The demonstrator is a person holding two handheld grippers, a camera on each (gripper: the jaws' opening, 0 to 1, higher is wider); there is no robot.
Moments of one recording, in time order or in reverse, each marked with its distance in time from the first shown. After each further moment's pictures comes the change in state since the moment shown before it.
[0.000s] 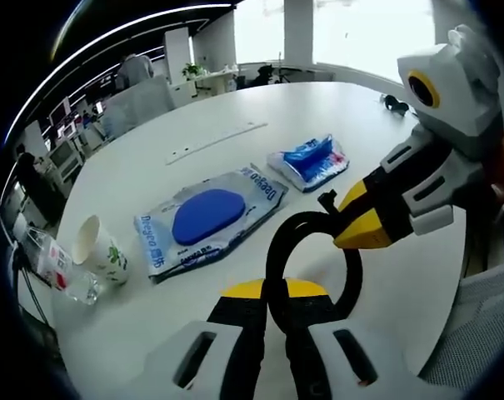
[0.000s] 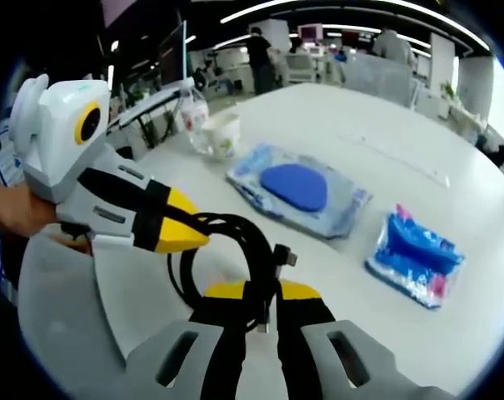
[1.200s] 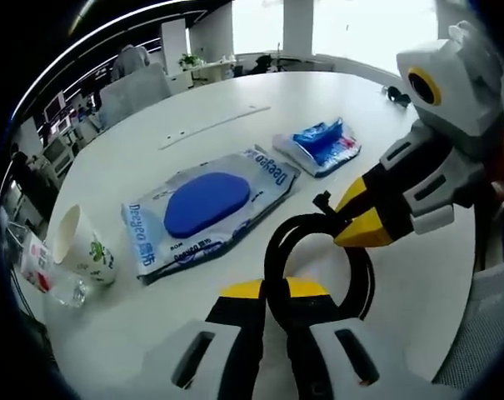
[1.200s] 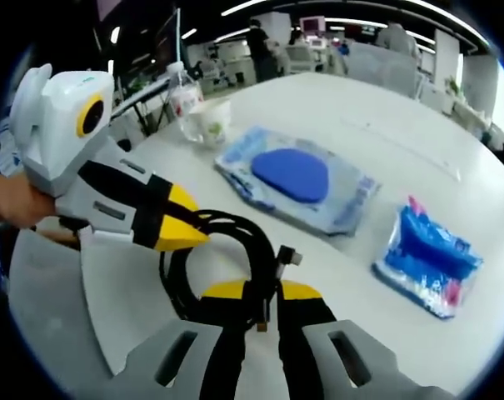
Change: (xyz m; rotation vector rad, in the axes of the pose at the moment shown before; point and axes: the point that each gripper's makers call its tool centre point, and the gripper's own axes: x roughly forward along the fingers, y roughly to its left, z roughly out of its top) left arm 0.033 0.014 -0.016 -0.006 0.052 -0.022; right arm 0.032 -0.013 -0.010 -0.005 0.040 0.013
